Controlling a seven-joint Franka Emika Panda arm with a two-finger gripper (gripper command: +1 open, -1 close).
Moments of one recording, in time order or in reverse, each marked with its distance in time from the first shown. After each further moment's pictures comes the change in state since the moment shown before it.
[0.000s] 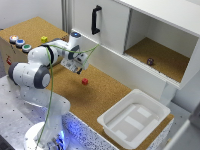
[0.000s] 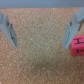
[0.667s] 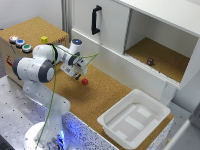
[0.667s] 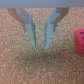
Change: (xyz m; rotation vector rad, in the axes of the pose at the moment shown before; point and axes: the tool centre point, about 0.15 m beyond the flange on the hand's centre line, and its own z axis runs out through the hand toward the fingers) arm 0.017 0.001 0.039 0.017 0.006 -0.010
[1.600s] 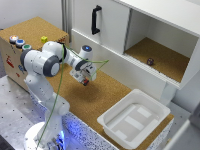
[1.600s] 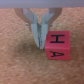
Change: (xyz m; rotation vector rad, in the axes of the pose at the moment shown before) arm 0.026 0.108 0.019 -0.007 0.009 0.147
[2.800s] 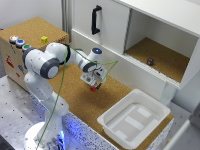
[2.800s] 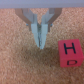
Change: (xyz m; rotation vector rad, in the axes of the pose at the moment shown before) arm -0.018 0.025 -0.024 -0.029 -0.132 -0.307
